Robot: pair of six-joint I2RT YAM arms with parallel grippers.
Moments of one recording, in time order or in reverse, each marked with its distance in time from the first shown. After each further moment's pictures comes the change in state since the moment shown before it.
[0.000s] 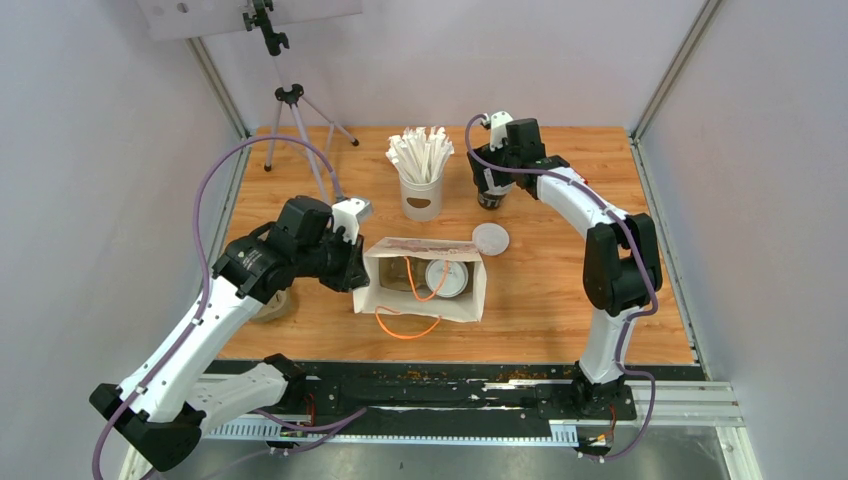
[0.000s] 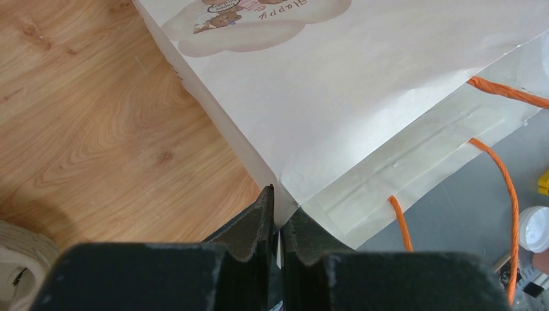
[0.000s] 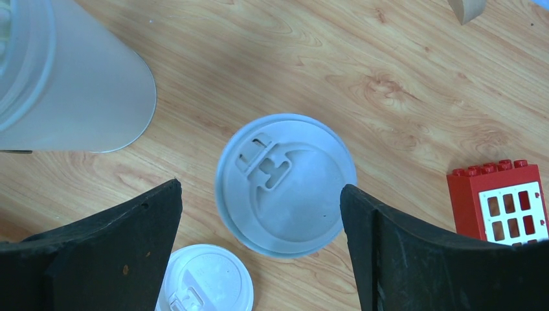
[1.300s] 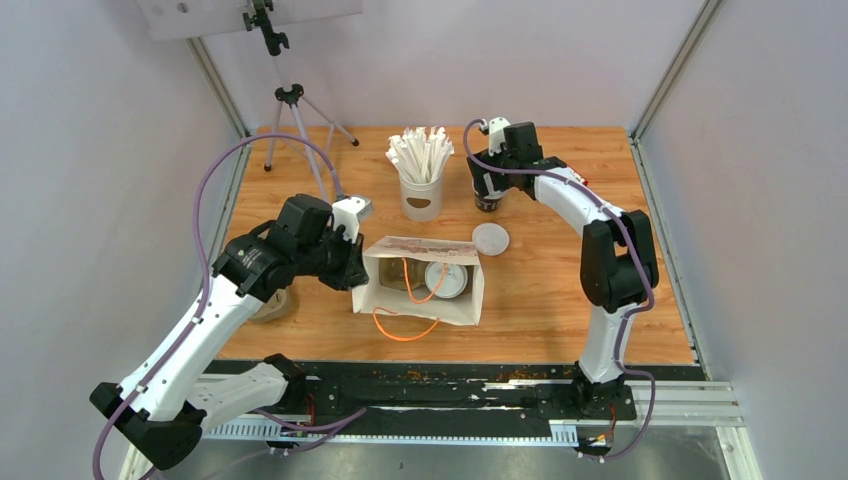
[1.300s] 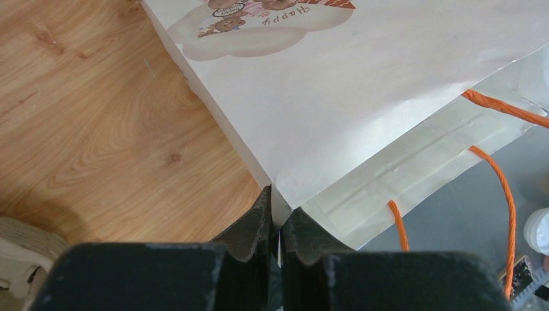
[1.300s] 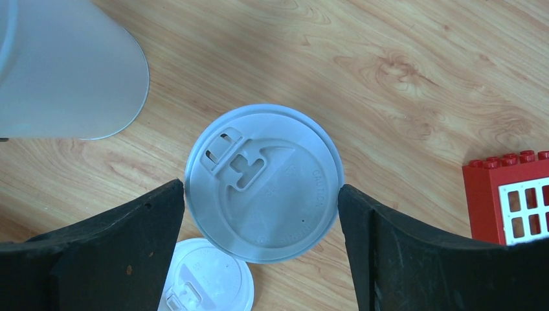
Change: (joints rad) left arm 0.000 0.009 0.014 -0.007 -0.014 0.023; right arm 0.000 0.025 0.002 -0.028 -0.004 -0.008
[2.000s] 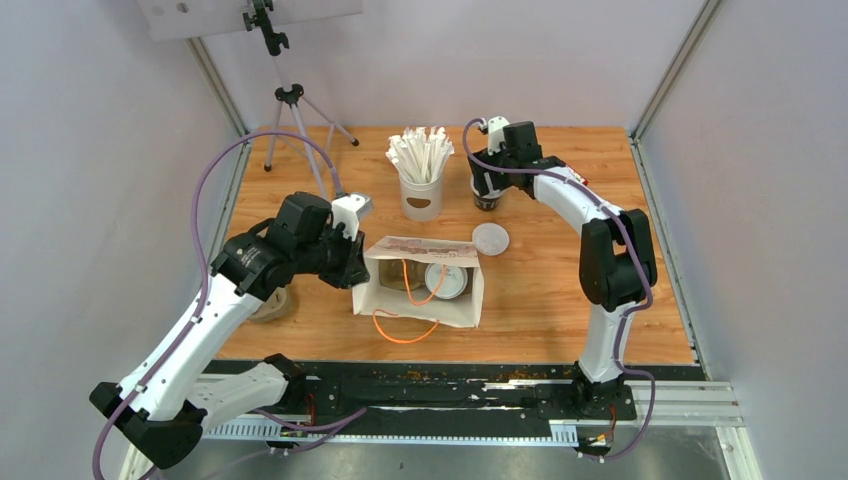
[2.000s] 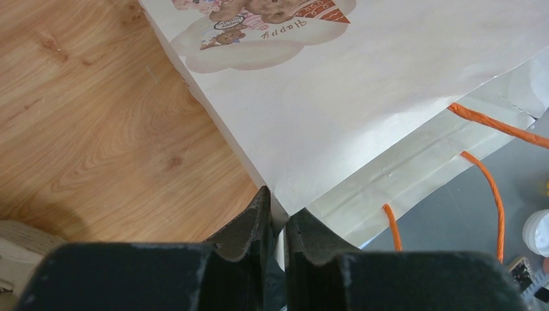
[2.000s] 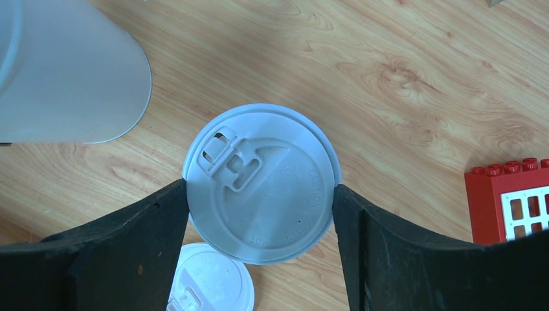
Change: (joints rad) left arm 0.000 0.005 0.019 -0.001 0.000 0.003; right arm 0.000 0.016 0.012 0.006 -0.010 -0.003
